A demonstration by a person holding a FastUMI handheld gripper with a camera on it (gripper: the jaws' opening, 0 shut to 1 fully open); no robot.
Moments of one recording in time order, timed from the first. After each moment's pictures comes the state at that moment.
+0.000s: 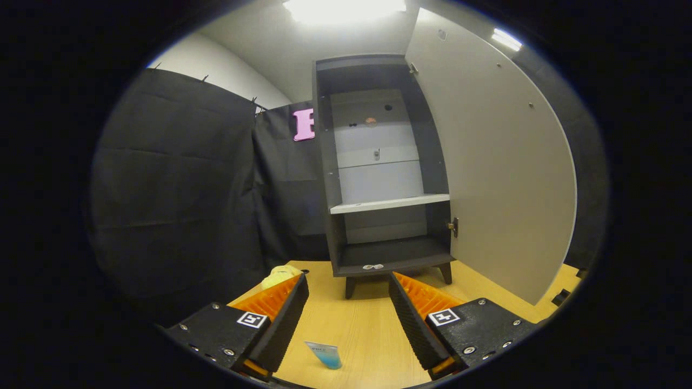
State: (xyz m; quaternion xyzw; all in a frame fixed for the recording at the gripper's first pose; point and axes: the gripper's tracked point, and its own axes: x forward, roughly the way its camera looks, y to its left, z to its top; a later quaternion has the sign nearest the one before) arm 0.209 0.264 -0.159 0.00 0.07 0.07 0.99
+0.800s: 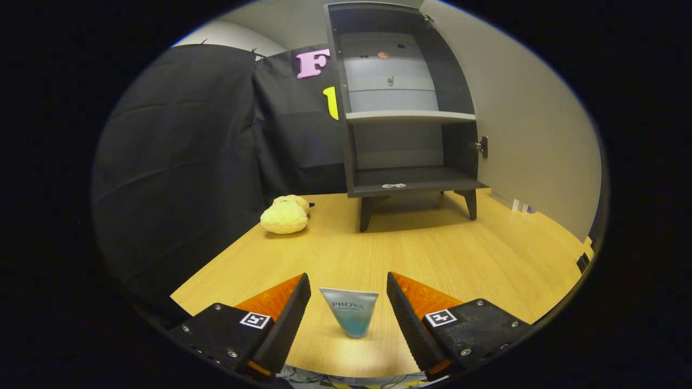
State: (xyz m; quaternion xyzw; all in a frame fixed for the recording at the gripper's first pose) arm 0.208 0.302 -0.314 -0.01 0.24 0.07 0.97
